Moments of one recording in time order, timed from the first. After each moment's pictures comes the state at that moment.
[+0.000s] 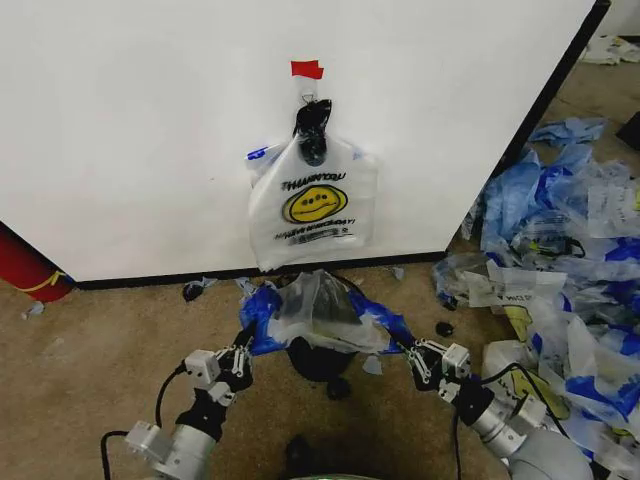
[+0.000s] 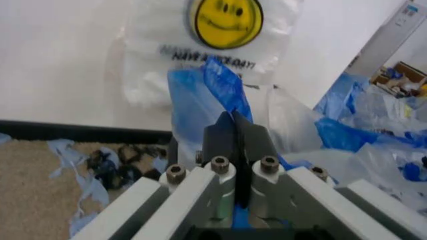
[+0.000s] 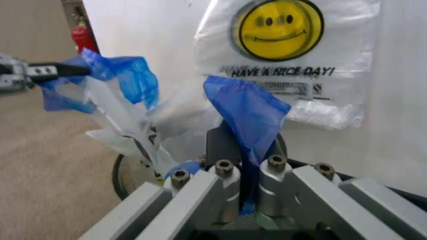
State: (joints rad) left arm 1.59 -0.72 -0.10 -2.26 -0.72 -0.36 -0.33; right arm -1.52 0.60 0.21 2.02 0.66 0.48 -0.16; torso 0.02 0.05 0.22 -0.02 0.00
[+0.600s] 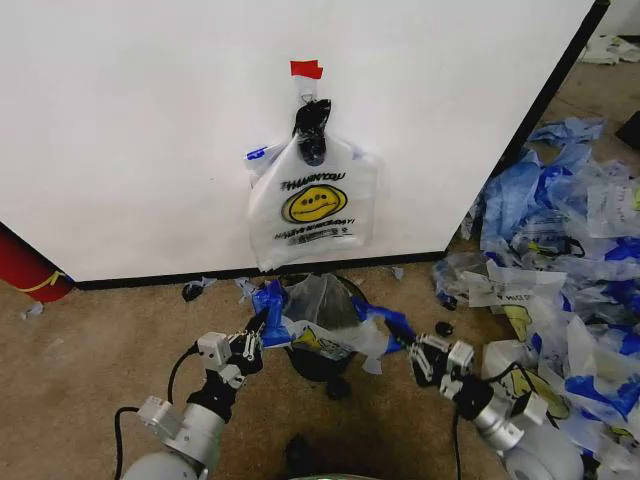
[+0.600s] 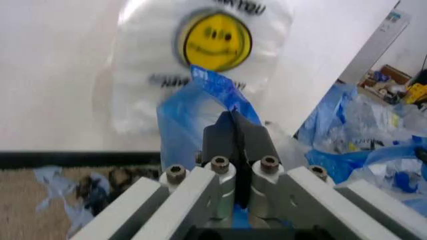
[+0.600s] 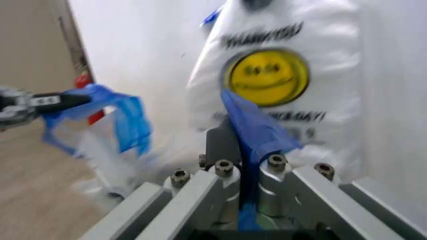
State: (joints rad) left arm 1.48 -0.63 -0.12 -2.30 -0.82 -0.33 -0.35; right arm -1.39 0.64 0.17 1.98 0.77 0.55 -0.21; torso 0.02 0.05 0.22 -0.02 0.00
